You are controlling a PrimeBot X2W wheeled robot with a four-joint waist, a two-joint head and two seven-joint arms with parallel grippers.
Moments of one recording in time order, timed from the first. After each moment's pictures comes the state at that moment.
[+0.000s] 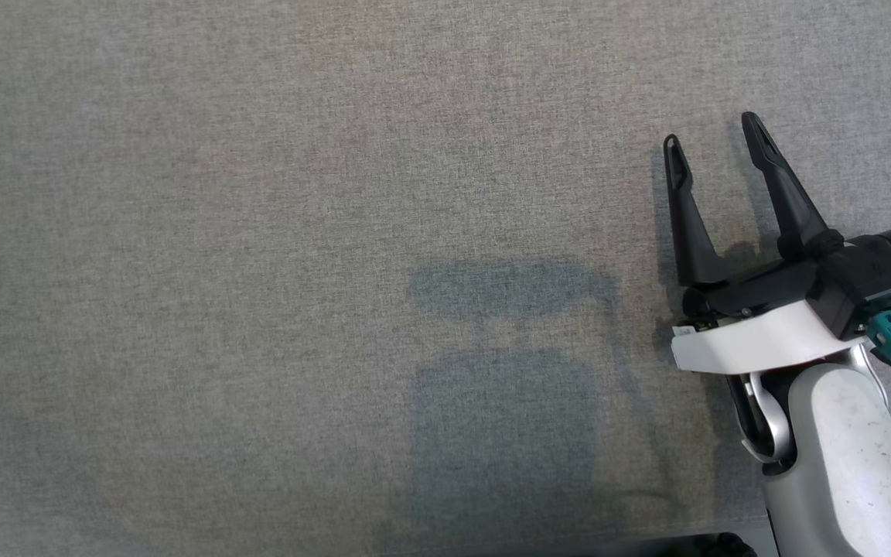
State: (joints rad) left arm -1.09 0.51 0.07 0.95 -0.35 0.01 0.22; right arm -0.30 -0.05 0.08 -0.13 0.03 0.13 -0.15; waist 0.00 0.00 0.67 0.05
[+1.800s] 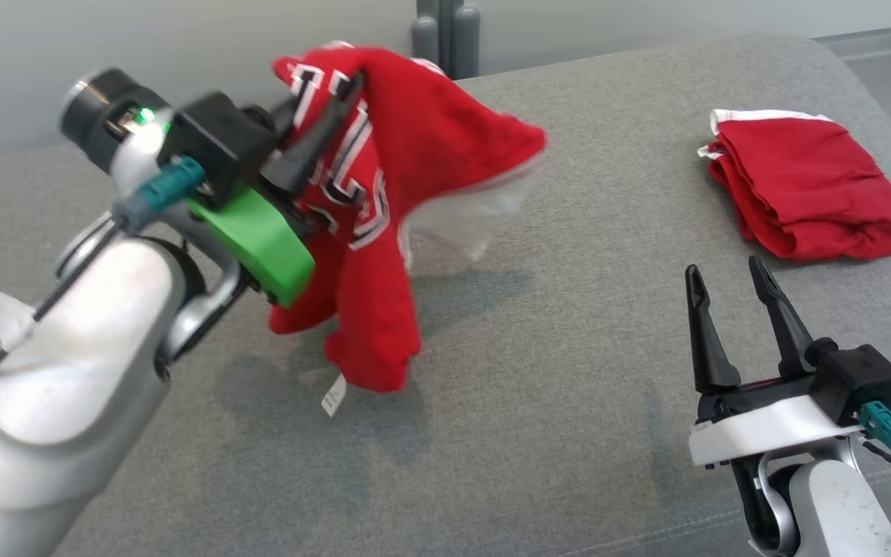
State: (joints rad) left arm -0.87 0.49 -0.75 0.12 -0.51 -0.13 0.01; right arm -0.11 -0.05 0.03 0.04 0.14 0.13 -0.25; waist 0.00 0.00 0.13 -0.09
